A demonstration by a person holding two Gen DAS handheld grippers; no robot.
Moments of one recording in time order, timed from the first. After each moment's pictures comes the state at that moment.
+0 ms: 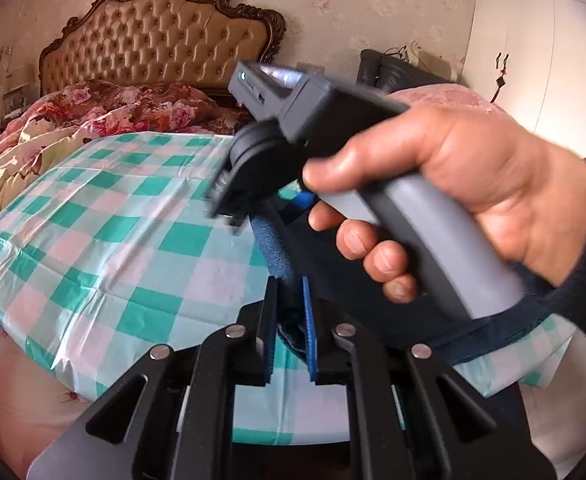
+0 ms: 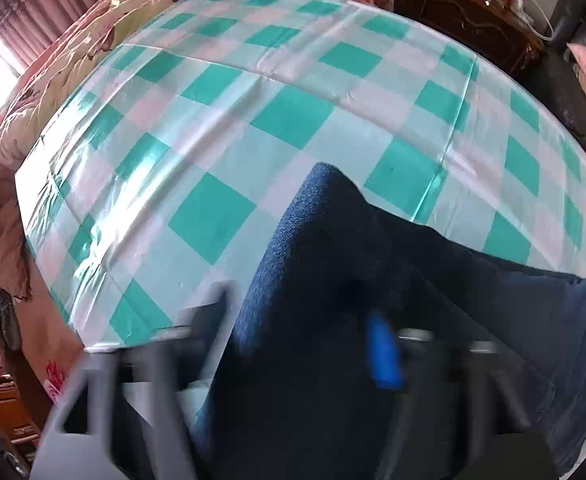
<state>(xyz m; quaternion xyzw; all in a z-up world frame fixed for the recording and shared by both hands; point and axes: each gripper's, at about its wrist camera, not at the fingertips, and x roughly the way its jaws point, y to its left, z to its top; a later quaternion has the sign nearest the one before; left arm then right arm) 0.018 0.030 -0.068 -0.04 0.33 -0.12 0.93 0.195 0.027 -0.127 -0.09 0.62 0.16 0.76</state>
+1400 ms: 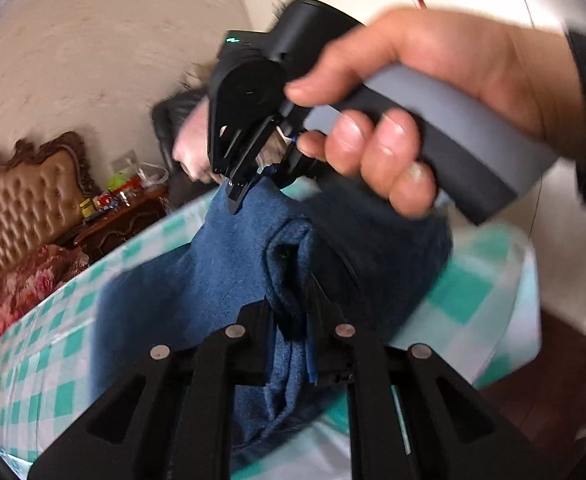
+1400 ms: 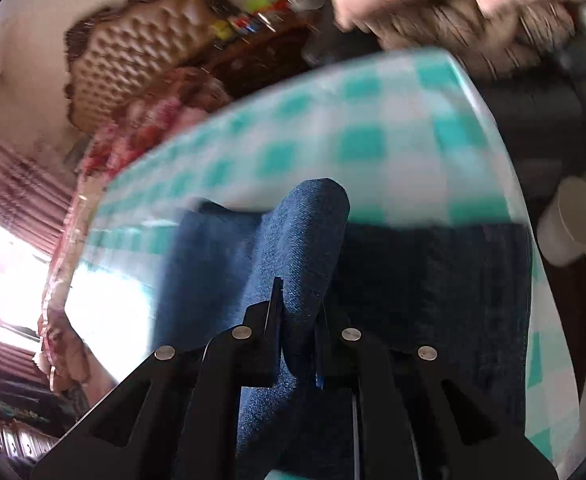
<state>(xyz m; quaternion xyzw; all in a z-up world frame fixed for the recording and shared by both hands) -0.038 -0.412 -0.114 0.24 0.21 -0.31 0.90 0.111 -0.484 -0.083 0.20 0.53 0.09 0.82</state>
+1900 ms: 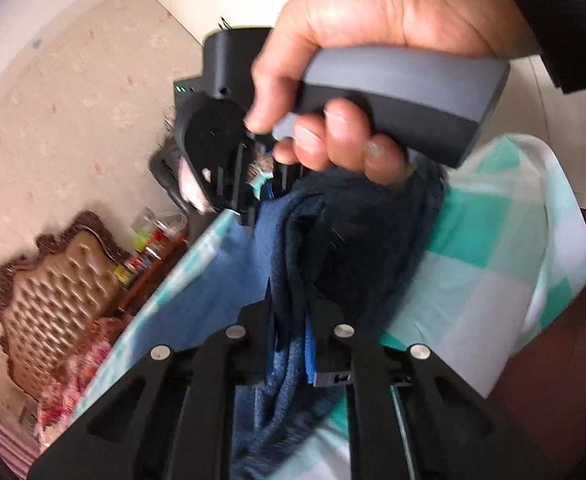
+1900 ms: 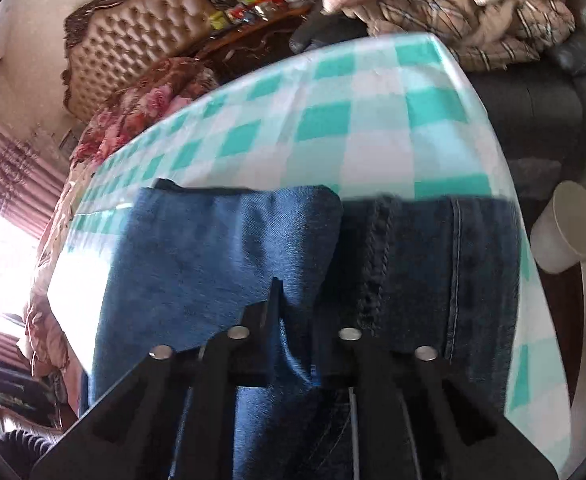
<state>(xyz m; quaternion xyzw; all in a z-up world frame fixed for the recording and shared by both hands) -0.054 -0.446 -0.149 0.39 0.12 -0.26 0.88 0.103 -0.512 -0.102 0.17 0.51 0.11 0.83</state>
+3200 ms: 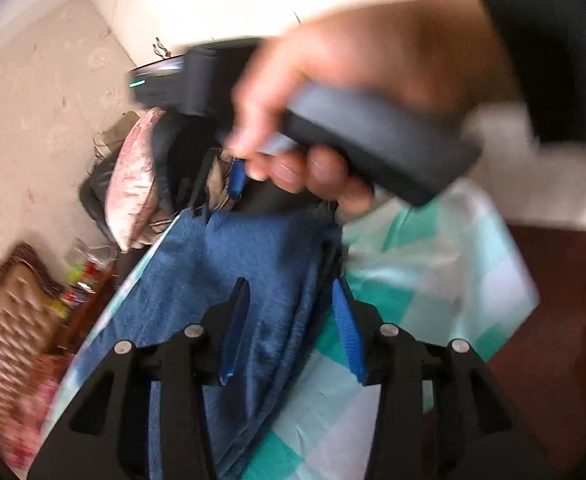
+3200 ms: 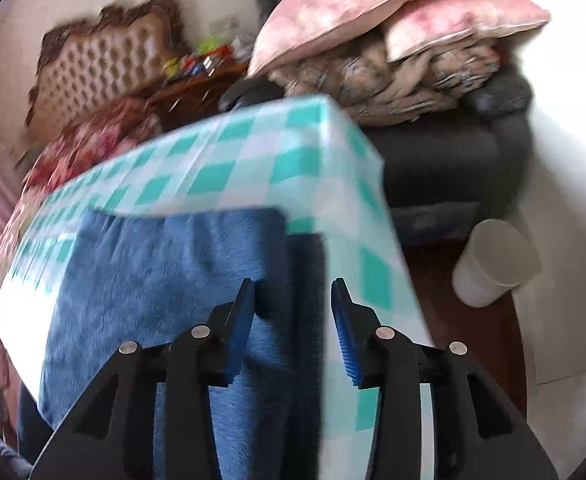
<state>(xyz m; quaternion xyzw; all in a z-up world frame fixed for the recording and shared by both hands) -0.048 -0.480 -0.139 0.35 0.14 -0.42 0.83 0.051 -0.597 -0.087 0.12 0.43 -0.03 0.89</state>
